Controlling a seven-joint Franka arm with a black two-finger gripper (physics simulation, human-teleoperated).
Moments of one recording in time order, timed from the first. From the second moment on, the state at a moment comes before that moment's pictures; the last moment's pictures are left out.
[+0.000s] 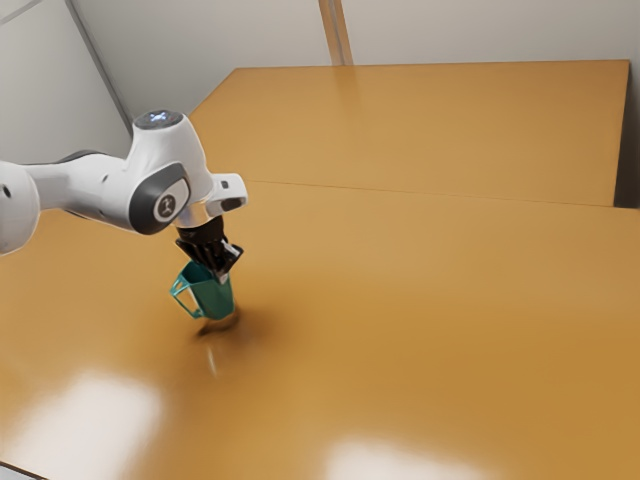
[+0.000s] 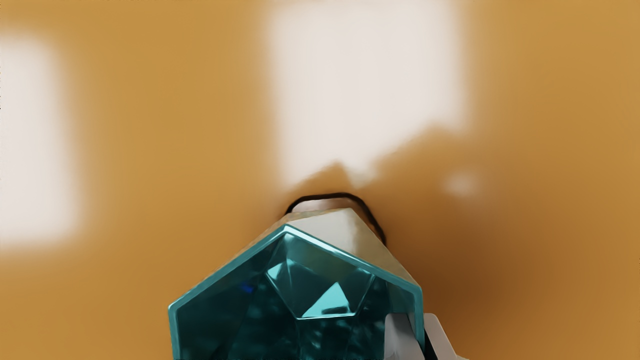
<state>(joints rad) -0.38 -0.04 0.37 -2.23 0.14 2.23 0.00</state>
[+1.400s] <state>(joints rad) -0.35 -0.03 0.34 -2.03 0.06 2.13 -0.17</state>
